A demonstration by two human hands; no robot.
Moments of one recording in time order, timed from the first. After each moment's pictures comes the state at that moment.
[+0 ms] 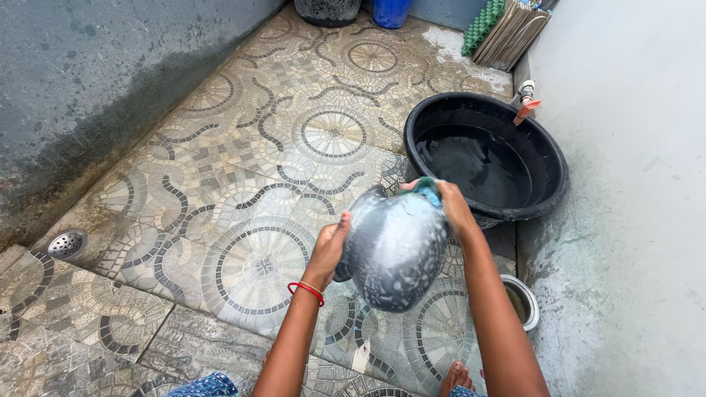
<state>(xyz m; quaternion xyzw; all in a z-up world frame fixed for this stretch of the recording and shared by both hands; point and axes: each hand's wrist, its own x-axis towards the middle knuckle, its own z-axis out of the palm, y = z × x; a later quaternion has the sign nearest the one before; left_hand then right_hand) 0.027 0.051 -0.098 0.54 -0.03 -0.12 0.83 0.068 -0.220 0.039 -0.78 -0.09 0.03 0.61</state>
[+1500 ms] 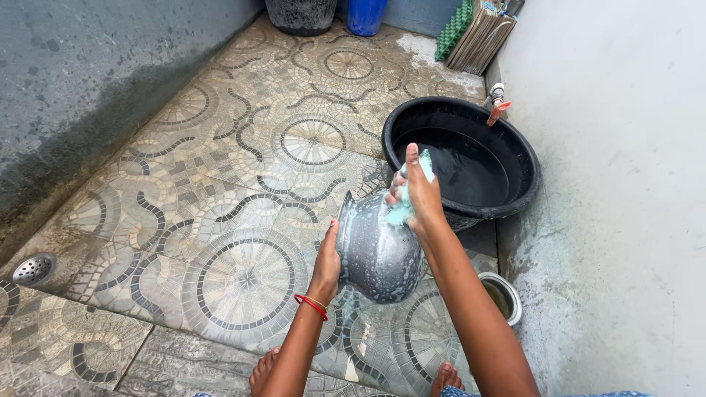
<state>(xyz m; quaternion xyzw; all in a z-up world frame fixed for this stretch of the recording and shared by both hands) 0.014 0.009 -0.071 0.51 0.04 -0.11 0.85 0.047 -0.147 0.114 -0.53 0.13 -0.07 0.83</state>
